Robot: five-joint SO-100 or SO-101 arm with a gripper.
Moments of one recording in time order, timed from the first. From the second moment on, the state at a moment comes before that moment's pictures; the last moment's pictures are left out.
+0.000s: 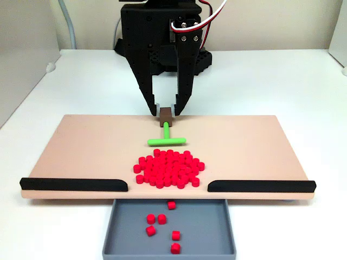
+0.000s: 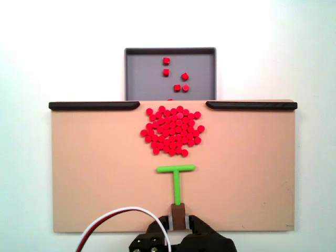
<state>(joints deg) 4.0 104.0 124.5 62.2 -94.8</state>
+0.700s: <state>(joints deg) 4.2 97.3 119.4 60.0 -94.0</state>
